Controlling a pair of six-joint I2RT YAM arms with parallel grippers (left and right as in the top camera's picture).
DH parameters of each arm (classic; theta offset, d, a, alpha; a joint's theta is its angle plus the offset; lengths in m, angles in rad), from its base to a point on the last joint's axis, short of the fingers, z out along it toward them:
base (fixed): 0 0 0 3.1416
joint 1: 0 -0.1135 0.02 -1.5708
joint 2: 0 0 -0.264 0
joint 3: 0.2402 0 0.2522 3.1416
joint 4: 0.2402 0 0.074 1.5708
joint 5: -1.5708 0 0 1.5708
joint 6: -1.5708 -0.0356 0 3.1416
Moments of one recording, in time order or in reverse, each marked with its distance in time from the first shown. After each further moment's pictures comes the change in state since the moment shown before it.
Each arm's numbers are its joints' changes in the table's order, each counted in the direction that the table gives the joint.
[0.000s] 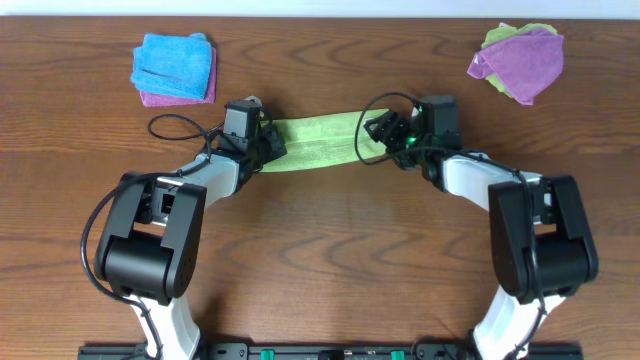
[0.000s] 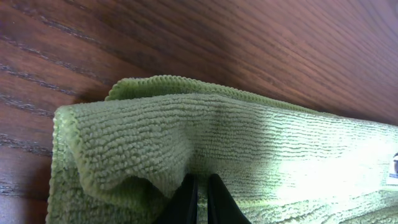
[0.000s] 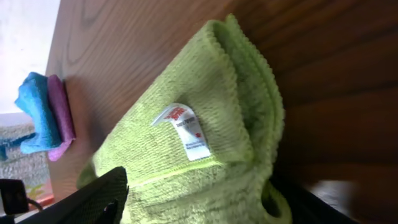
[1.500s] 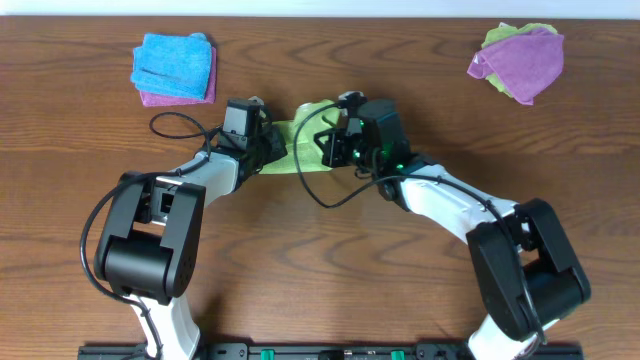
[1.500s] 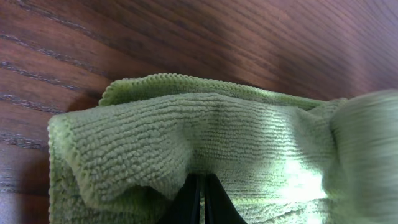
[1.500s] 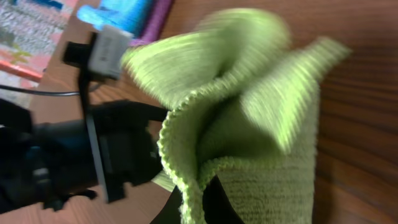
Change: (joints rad) left arm -0.004 -0.001 0.017 0.047 -0.041 -0.029; right arm -0.297 0.124 0.031 -0.038 -0.040 0.412
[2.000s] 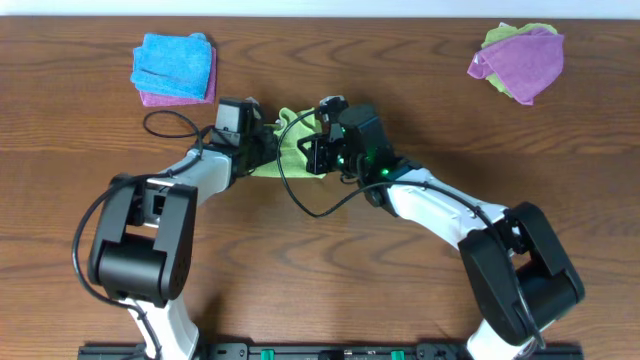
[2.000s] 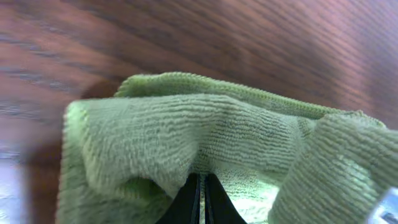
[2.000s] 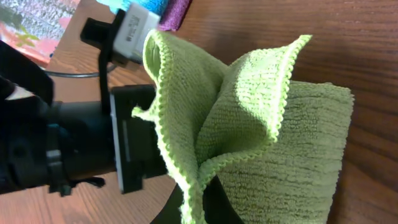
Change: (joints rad) left arm -0.044 0.034 0.012 0.105 -0.033 -0.063; right arm -0.069 0.000 0.012 0.012 -0.028 0.003
